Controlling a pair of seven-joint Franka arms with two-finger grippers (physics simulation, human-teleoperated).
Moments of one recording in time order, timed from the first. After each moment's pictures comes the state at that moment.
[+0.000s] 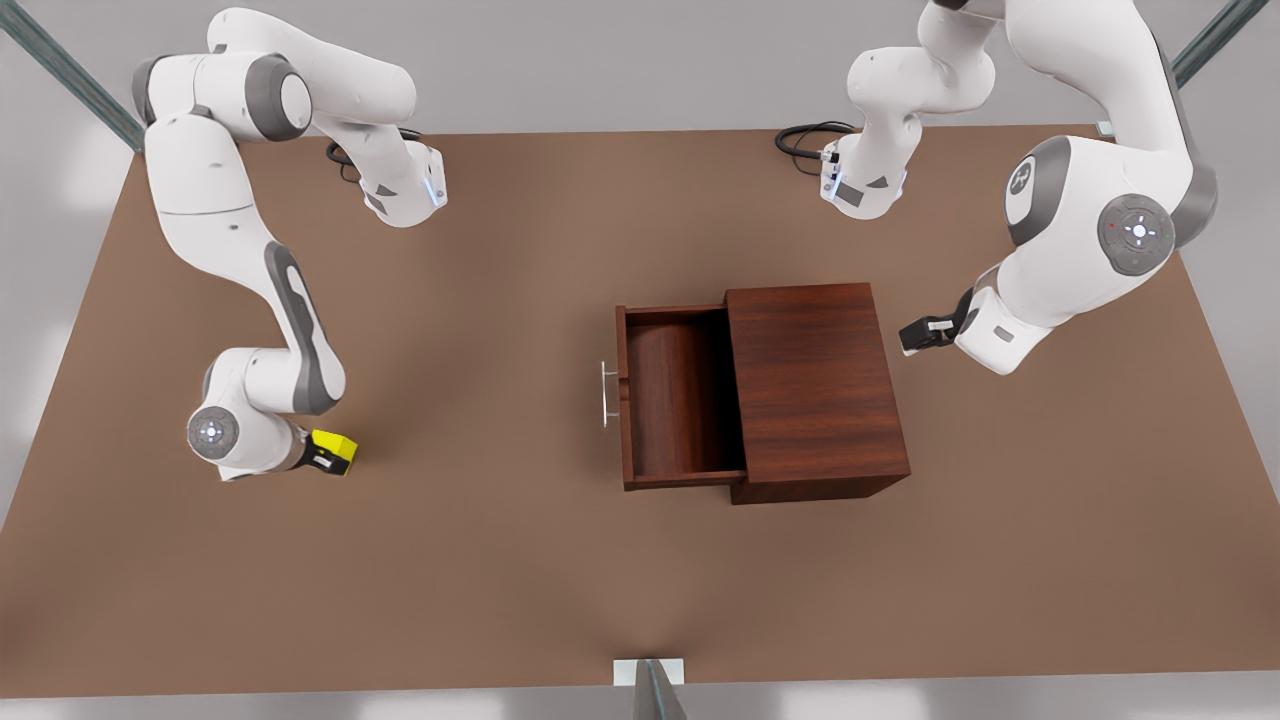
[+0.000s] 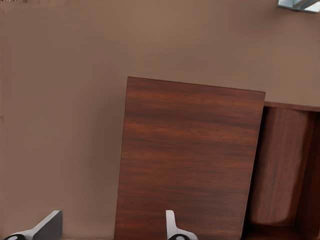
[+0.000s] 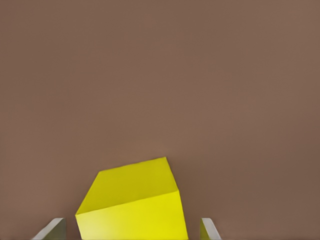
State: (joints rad) left arm -0.05 0.14 -0.13 -1.51 -0.07 1.55 -0.31; right arm -0.14 0.58 0.05 -1.83 -0.10 2.26 0.42
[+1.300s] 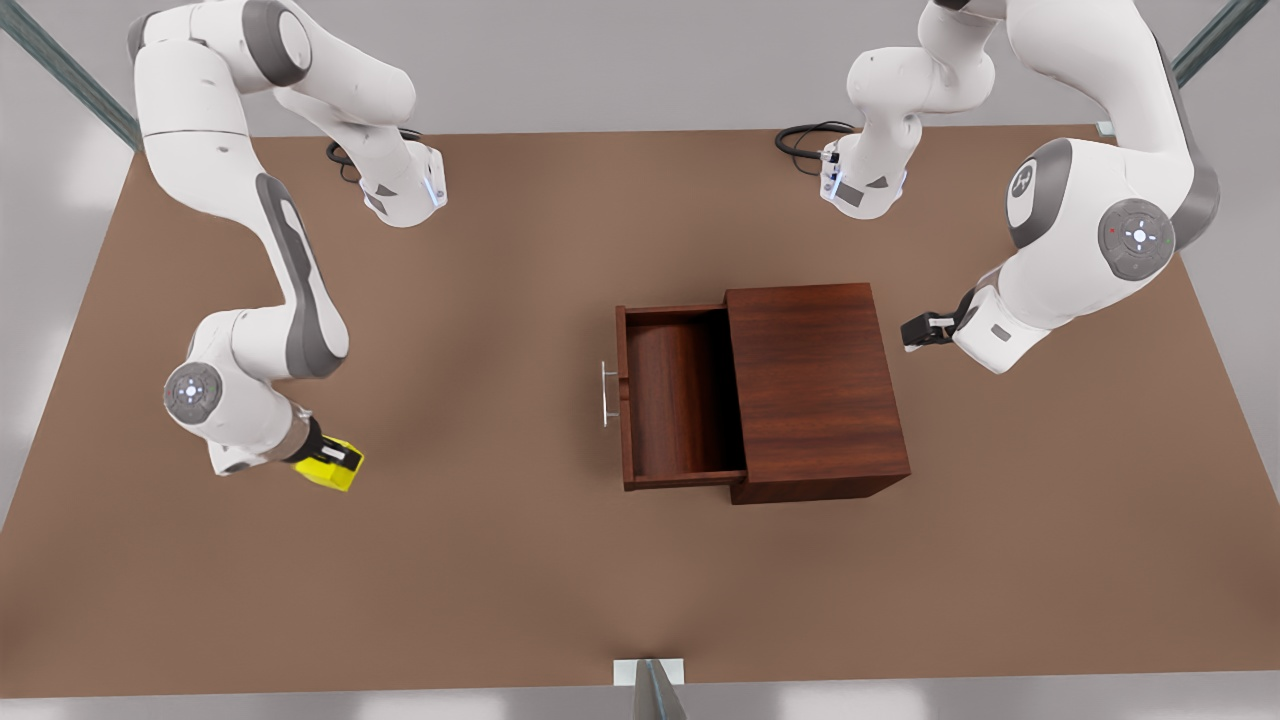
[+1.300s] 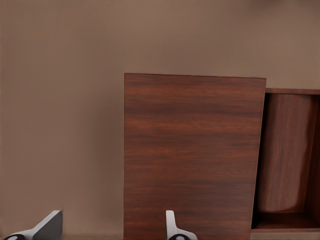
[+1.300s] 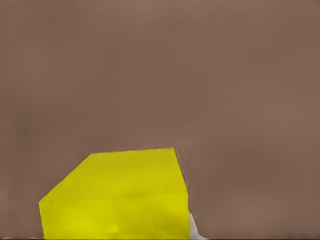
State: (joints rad) left arm -0.04 0.14 -0.13 -1.51 -0.07 1.53 -0.23; right arm -0.19 0.39 0.28 -1.72 -0.04 2.10 0.44
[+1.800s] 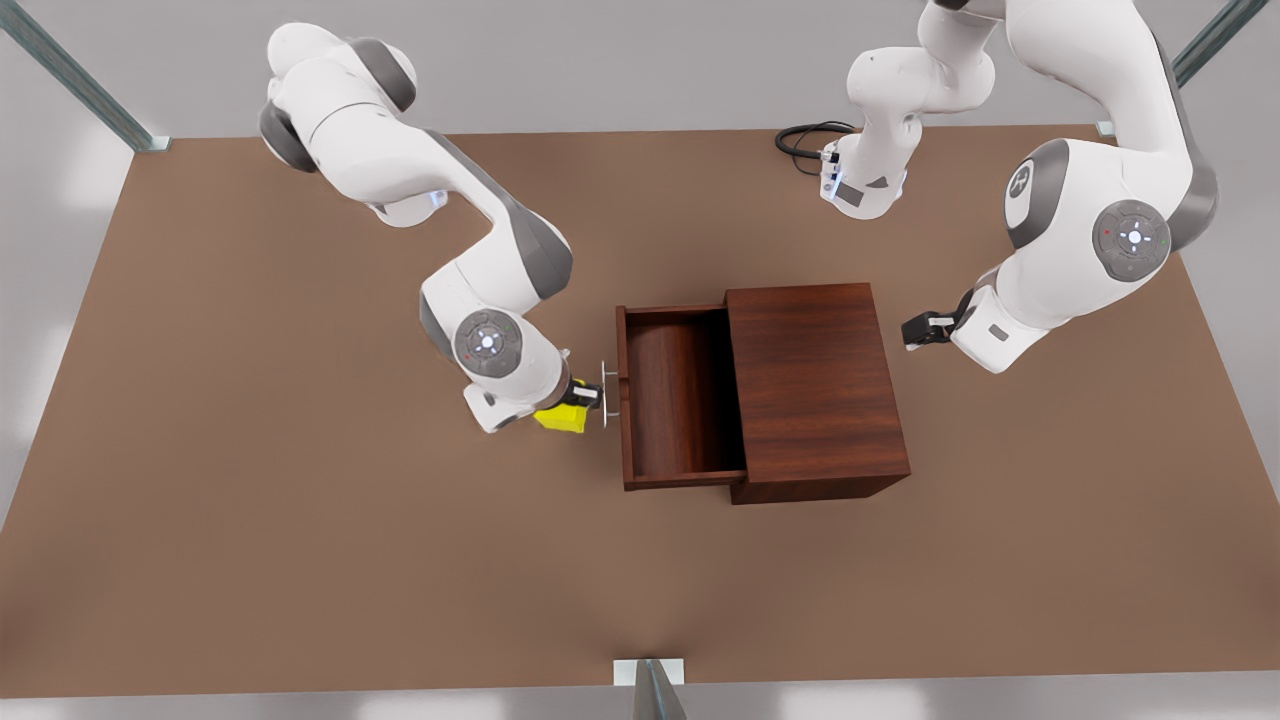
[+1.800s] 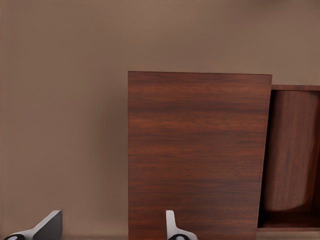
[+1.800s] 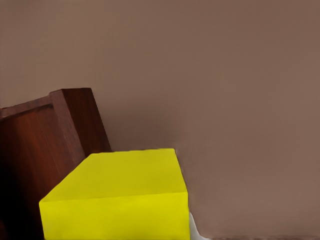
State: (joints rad) left arm -0.05 0.14 -0.13 -1.52 -0.05 1.52 -0.23; right arm 0.40 0.69 0.30 -1.02 0.01 1.63 0.87
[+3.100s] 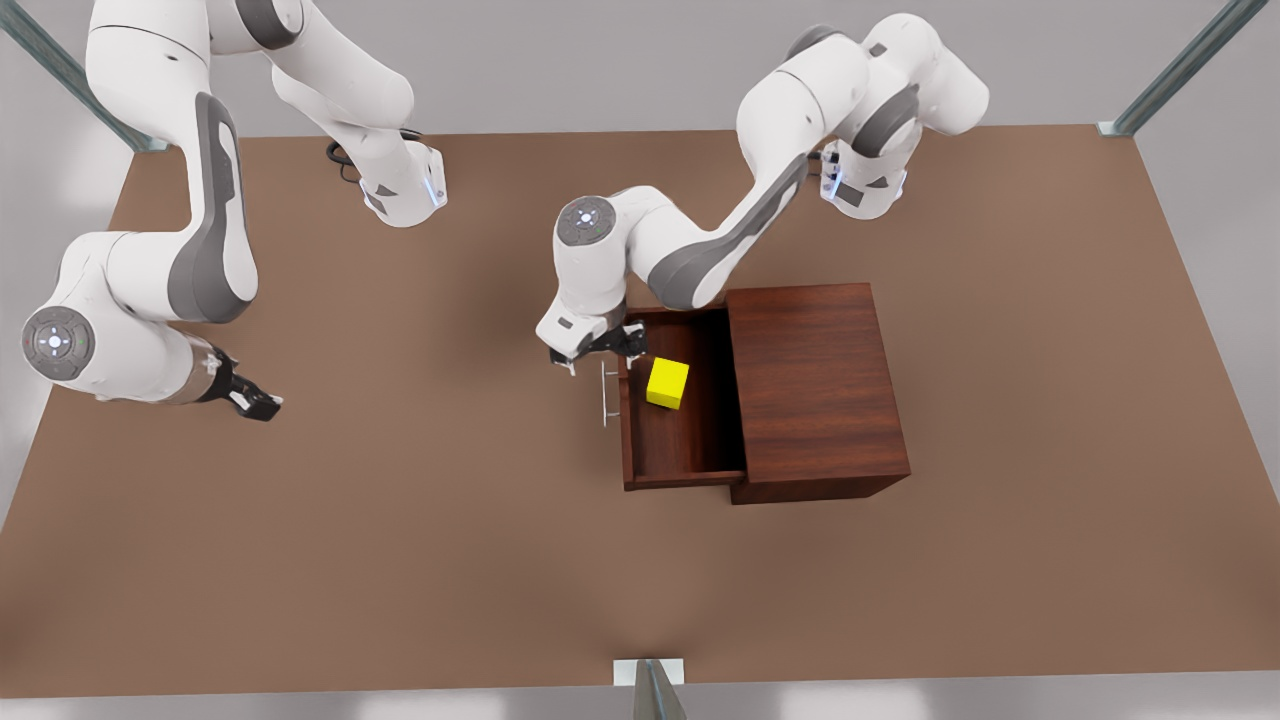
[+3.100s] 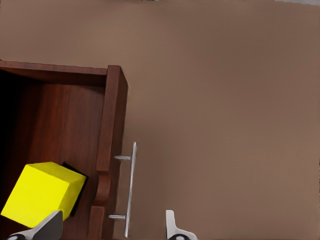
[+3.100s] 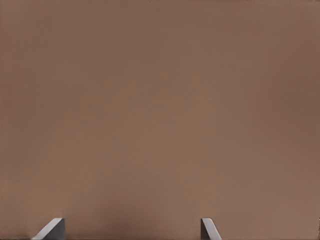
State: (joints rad) left arm -0.82 0.80 -0.12 -0.95 0.23 1.85 -1.09; right arm -0.31 0.24 0.29 -1.58 -0.09 1.60 0.65
